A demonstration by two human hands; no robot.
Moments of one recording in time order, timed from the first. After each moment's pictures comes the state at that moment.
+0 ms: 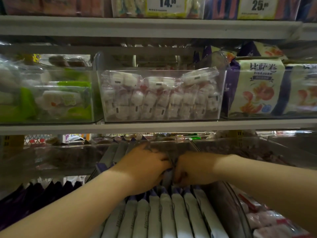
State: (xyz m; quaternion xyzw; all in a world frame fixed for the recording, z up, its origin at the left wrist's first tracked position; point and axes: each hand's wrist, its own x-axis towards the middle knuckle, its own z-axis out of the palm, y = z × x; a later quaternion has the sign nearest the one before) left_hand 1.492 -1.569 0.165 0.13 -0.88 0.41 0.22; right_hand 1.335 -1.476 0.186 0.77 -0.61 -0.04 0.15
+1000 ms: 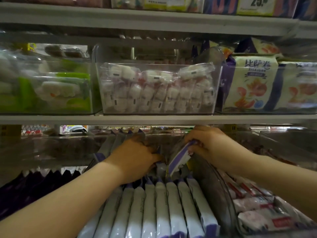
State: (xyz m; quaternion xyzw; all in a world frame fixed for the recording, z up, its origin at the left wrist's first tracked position) left_hand 1.500 -1.576 0.161 0.13 -0.86 0.44 0.20; right_hand 1.312 -1.425 0.185 0.71 -0.59 0.25 0.28
